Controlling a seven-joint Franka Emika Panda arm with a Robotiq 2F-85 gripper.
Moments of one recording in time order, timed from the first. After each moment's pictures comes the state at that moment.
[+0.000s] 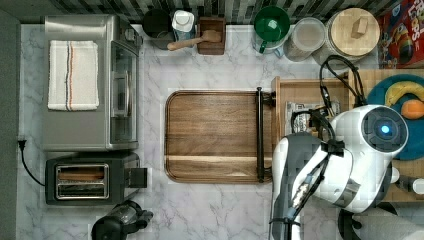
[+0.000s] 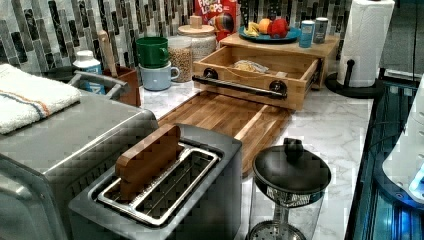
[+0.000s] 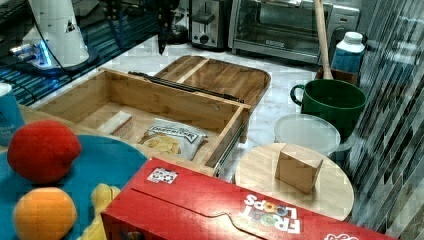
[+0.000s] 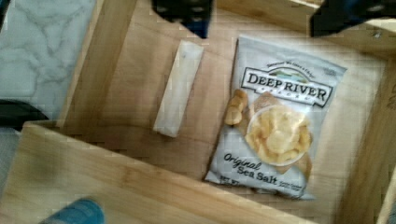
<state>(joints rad) -0.26 -0.01 -0.18 -2.11 -0.11 0.52 0.08</state>
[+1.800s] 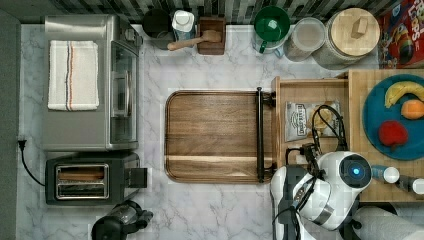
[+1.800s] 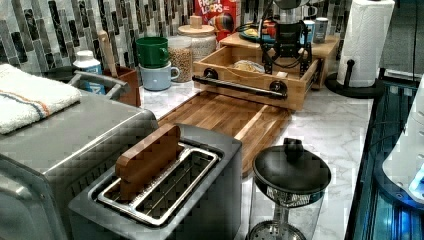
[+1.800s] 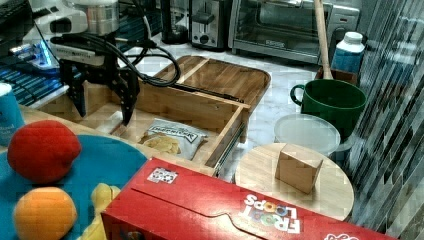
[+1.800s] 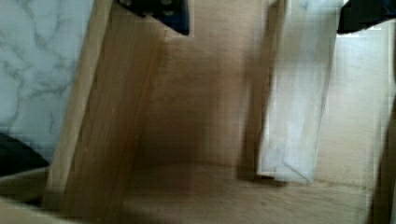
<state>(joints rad) -0.31 0.13 -0.26 -2.47 -0.10 0.98 0.04</state>
